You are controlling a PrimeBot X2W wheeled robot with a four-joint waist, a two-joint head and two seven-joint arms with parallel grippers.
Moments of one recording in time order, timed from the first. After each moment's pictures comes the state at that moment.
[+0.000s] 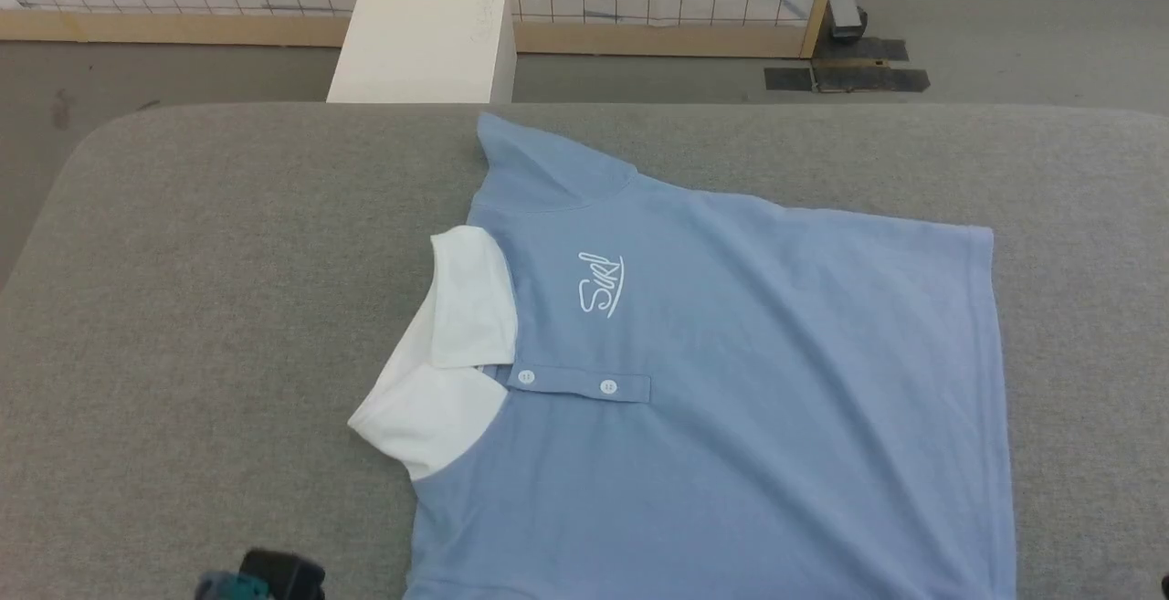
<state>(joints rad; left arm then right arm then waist) 0.22 0.85 -0.62 -0.49 -0.94 0.41 0.45 0.45 -0.33 -0.20 -0.26 0.63 0.13 0.75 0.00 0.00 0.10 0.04</state>
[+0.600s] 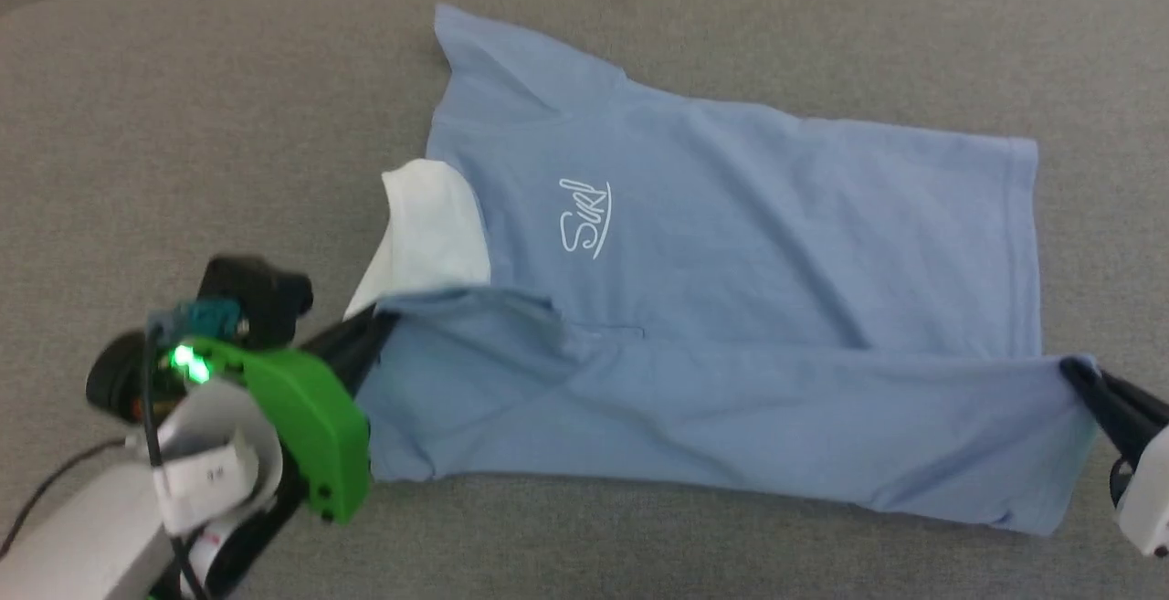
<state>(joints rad) -0.29 0.79 -0.57 -0.41 -0.77 0.24 0.43 0.05 -0.48 -0.12 -0.22 0.61 0.13 0.60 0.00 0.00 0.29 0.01</state>
